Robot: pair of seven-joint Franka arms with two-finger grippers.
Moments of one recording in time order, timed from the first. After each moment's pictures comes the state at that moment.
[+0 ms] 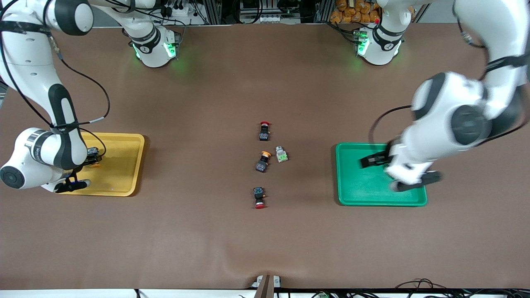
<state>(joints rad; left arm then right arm) 0.09 0.47 -0.53 -1.49 0.12 1.85 -0.72 -0.14 0.72 -0.19 -1.67 0.00 1.94 -0.49</state>
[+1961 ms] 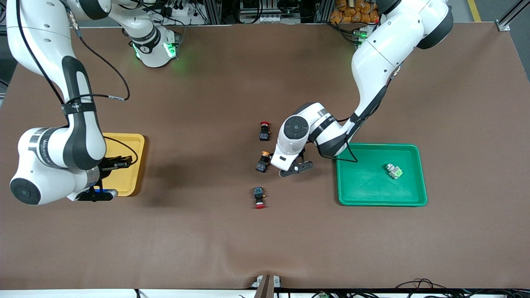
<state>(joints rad) -0.31 0.86 -0.49 -1.56 0.40 2.32 -1.23 0.15 0.61 -0.19 -1.44 0.19 1.55 -0.05</state>
